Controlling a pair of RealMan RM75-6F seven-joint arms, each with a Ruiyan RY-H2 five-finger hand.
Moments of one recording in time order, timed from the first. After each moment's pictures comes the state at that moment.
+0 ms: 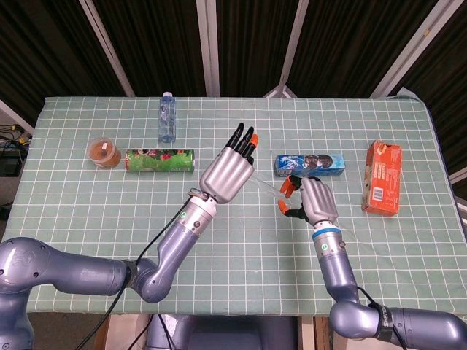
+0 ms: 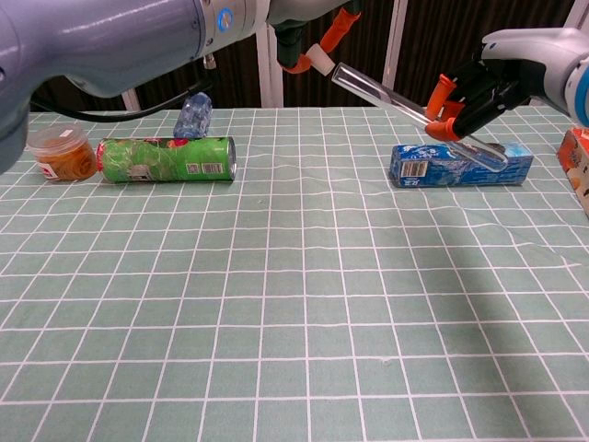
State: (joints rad) left arm -1.34 -1.57 -0.23 -1.66 0.72 1.25 1.28; right arm 0.73 -1.41 0.40 -2.01 -0.54 1.31 -0.48
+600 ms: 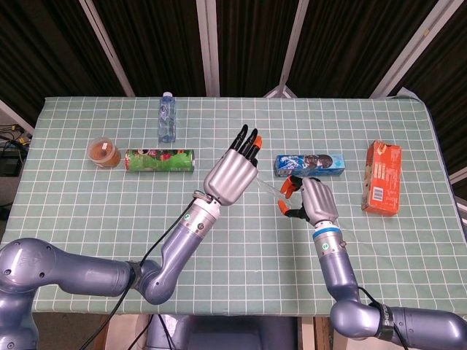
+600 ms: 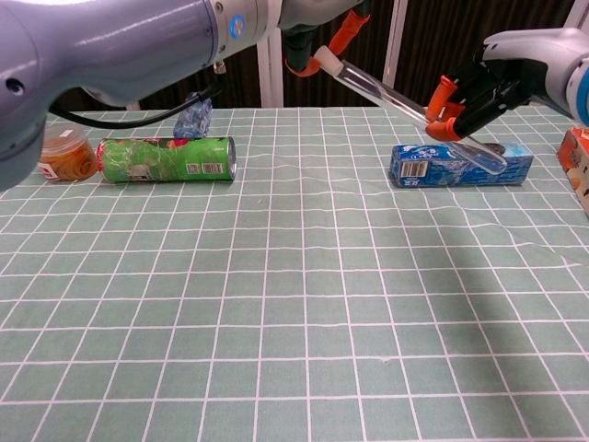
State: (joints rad) left arm -1.35 -1.60 -0.24 -1.65 0.73 1.26 1.28; right arm 0.74 -1.39 0.40 -2.02 -0.51 1.30 -0.45
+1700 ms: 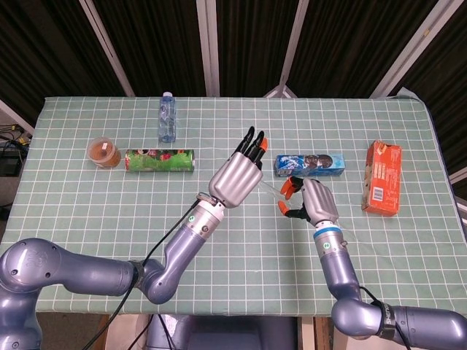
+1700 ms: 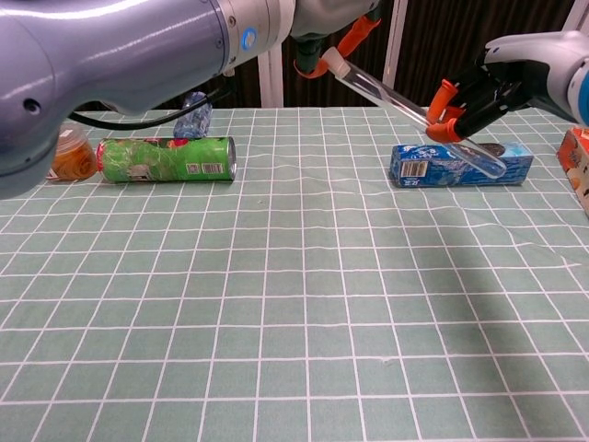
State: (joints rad) left arm -1.36 -1.62 -0.23 -1.62 0.77 1.24 1.31; right arm 0.75 -1.37 0.40 -2.02 -0.48 1.28 -0.41
